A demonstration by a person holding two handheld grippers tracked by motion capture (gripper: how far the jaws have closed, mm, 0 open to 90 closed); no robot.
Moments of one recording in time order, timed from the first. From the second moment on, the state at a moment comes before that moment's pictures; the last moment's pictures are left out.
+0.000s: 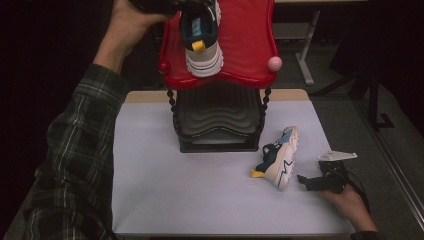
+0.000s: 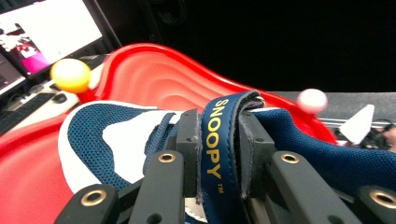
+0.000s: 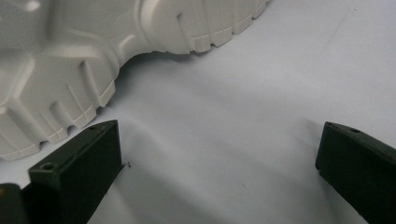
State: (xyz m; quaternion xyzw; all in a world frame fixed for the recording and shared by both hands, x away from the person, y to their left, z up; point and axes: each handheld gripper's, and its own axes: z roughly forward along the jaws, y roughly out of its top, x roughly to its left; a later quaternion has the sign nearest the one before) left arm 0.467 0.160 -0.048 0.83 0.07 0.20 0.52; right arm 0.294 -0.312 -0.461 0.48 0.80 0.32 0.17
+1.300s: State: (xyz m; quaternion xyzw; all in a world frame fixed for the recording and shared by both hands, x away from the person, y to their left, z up) left arm 0.477 0.178 -0.064 0.82 0.12 0.14 0.54; right arm 0.295 -0.312 -0.461 0.48 0.80 0.32 0.17
